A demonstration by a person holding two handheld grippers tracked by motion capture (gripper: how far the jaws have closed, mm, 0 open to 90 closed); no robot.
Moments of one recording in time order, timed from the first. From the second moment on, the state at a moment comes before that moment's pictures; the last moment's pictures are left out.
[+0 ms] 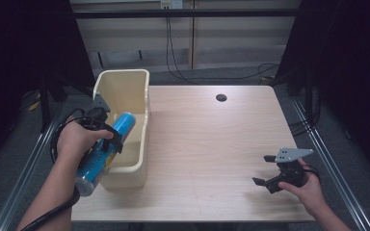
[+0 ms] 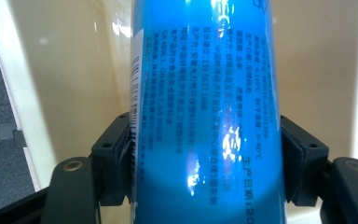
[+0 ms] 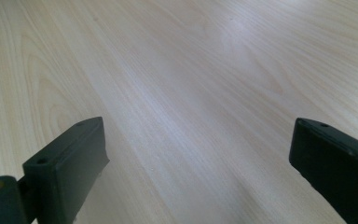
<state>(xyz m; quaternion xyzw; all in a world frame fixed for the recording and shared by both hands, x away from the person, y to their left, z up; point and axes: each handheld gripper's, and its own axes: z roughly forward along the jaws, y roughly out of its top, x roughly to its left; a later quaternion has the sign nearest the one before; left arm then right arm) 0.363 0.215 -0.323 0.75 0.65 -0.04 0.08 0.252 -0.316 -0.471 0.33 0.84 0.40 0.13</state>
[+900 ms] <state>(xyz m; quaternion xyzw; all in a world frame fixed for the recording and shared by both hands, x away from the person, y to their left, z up) 0.372 0.217 -0.327 0.76 0.65 -0.04 0.07 0.252 -0.315 -0.472 0.33 0.85 0.40 0.13</state>
